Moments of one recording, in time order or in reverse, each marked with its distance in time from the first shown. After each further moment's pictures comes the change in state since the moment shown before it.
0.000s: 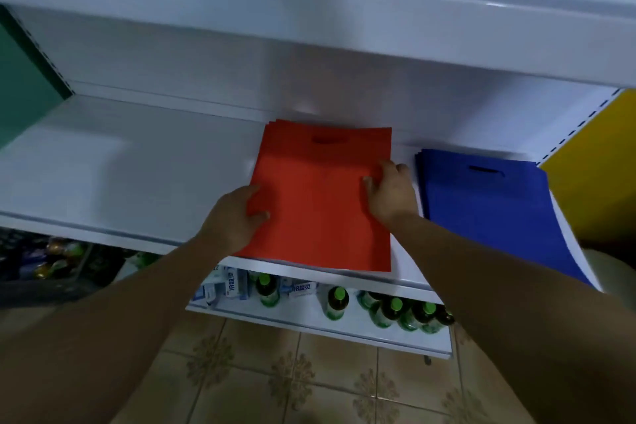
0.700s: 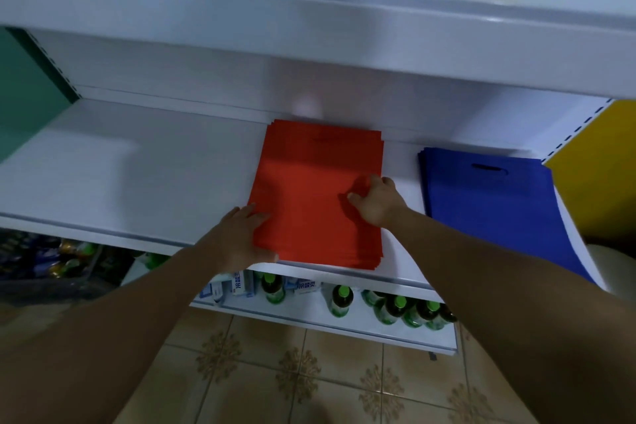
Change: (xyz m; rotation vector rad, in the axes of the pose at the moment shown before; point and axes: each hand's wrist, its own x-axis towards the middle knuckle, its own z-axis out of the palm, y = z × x) left_hand -0.013 -0.008 -0.005 0.374 -0.355 0.016; right_hand 0.014 0.006 0.015 -0.080 -0.380 0.133
